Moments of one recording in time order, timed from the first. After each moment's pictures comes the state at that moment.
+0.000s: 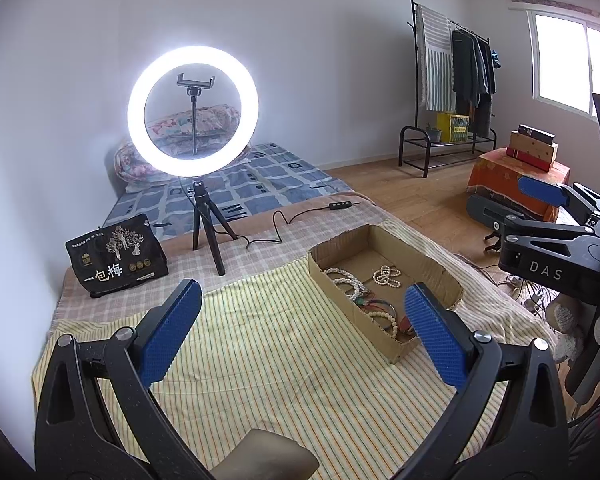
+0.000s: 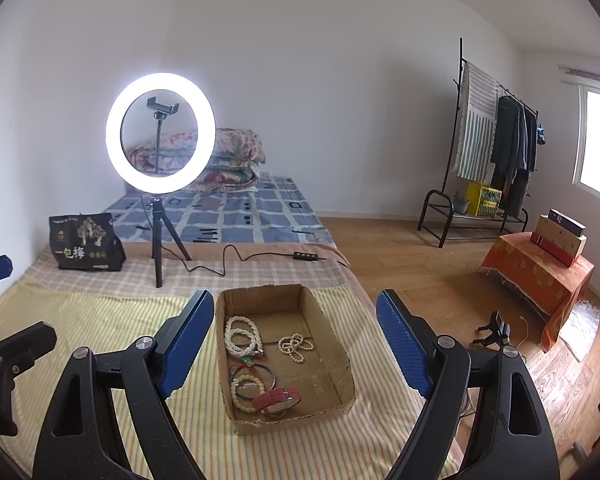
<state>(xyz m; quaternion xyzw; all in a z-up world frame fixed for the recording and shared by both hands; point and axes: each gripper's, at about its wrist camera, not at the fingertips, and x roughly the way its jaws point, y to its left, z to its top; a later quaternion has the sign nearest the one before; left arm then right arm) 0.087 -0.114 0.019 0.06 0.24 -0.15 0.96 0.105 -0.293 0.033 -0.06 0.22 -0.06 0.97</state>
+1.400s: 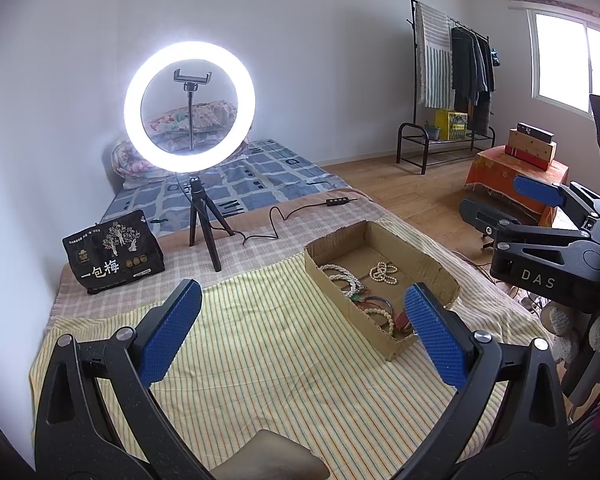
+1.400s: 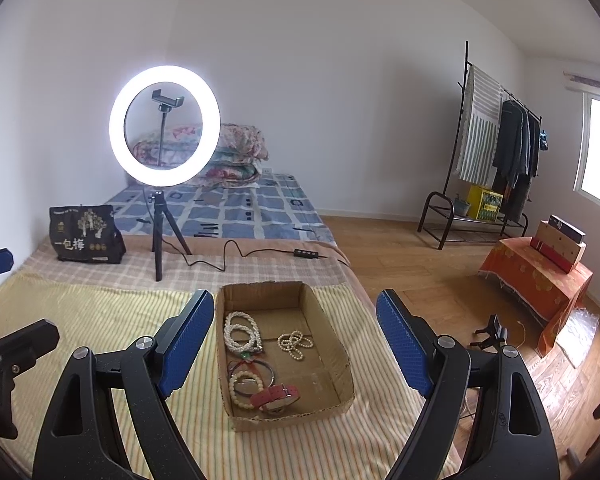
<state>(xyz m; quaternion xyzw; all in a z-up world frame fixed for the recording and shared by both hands) 0.083 -0.118 0.016 0.05 0.25 -0.15 0.95 0.104 -0.294 0.031 -0.07 0.23 -0.05 0.97</state>
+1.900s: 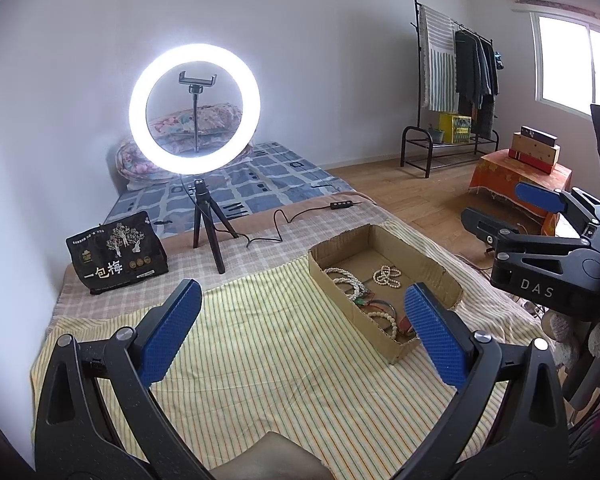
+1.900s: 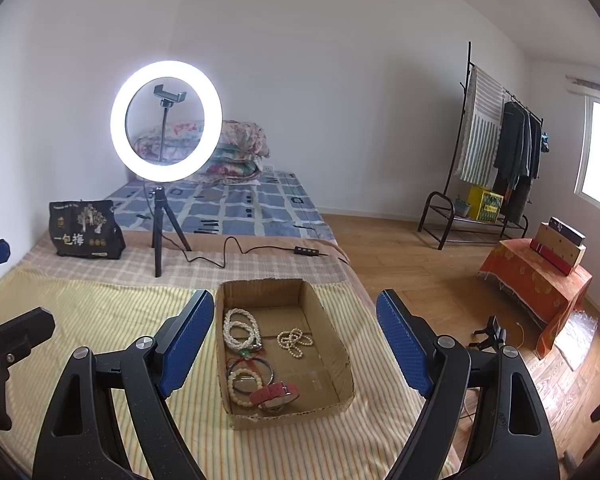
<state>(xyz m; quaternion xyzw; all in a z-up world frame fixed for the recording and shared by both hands) 0.083 -0.116 0.016 0.06 0.25 -0.14 0.96 0.104 -0.294 0.029 -0.08 0.23 -0.05 0.97</state>
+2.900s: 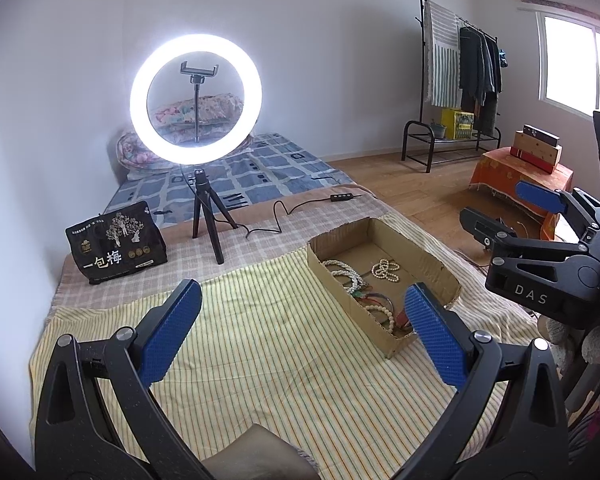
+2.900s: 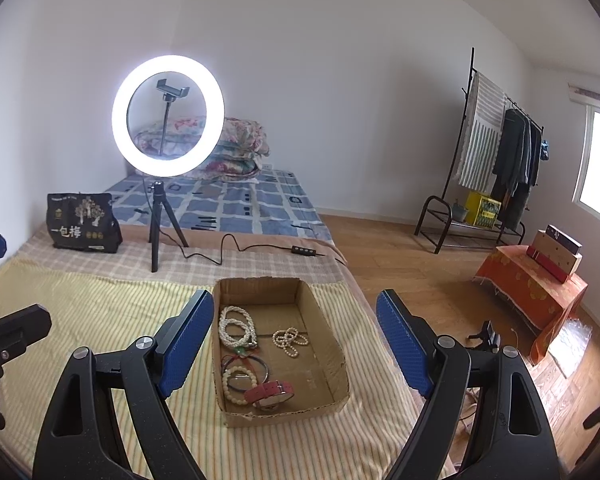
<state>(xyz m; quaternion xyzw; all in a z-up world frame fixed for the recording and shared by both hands) 0.087 -0.114 0.016 0.05 0.26 -0.14 0.95 0.106 -0.295 0.026 -0.10 0.23 -0.05 0.97</state>
